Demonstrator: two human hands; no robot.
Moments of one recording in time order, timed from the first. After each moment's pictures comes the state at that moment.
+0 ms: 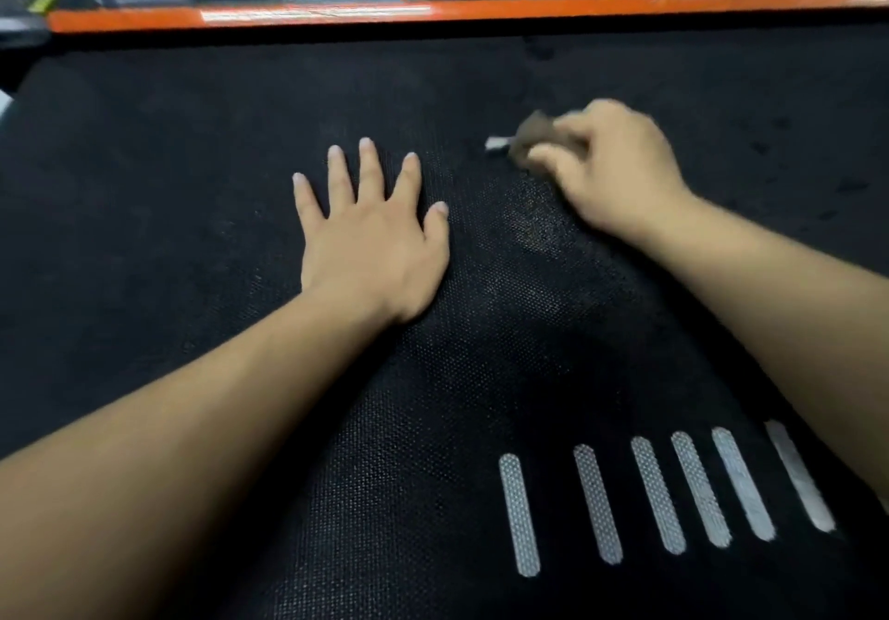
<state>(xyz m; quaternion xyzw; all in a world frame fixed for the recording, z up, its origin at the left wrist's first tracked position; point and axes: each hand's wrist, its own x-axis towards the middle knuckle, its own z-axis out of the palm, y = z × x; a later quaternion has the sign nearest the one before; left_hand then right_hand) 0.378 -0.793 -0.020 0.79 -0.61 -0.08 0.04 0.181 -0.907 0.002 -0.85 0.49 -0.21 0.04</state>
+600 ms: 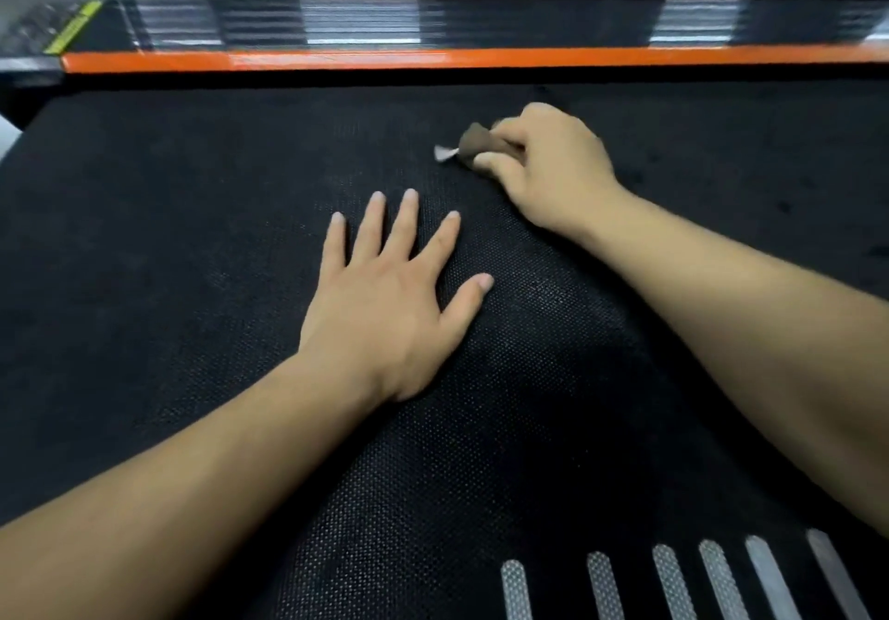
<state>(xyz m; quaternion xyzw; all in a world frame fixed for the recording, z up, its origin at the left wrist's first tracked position) 0.377 -0.794 -0.018 0.73 -0.68 -0.06 0.02 0.234 -0.969 -0.004 -0.87 0.45 -0.18 0.06</state>
